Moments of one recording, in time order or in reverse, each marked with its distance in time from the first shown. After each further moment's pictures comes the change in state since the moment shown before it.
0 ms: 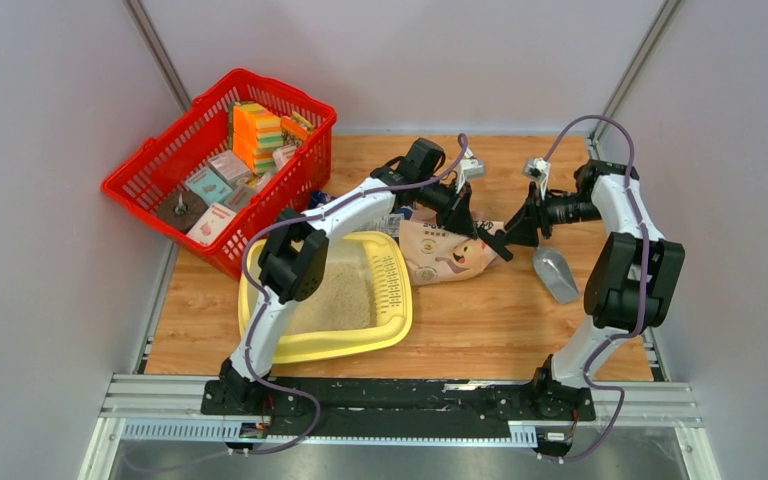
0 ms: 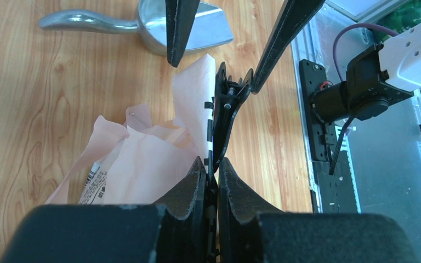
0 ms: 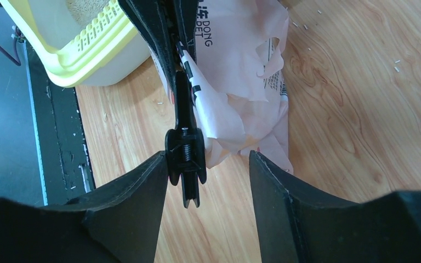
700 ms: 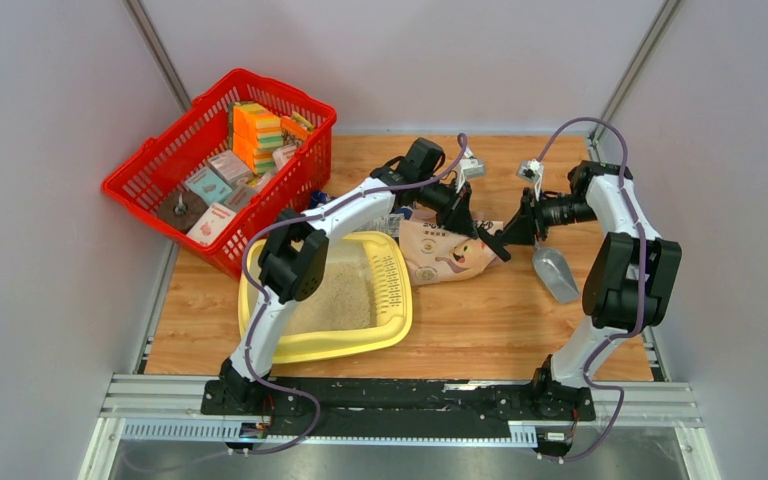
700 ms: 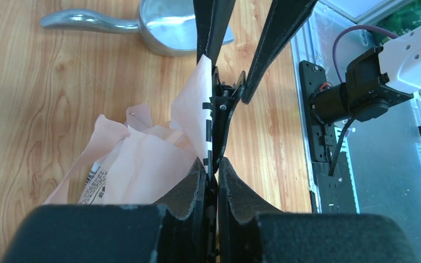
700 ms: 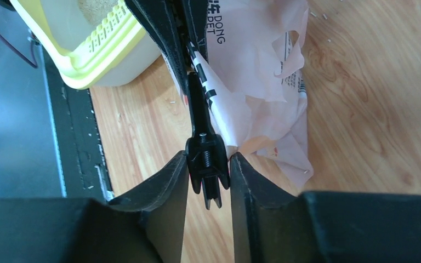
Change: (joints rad) left arm 0.001 0.000 -0.001 0.005 -0.001 -0.011; right arm 0.031 0.000 -0.012 -0.001 0.008 0.050
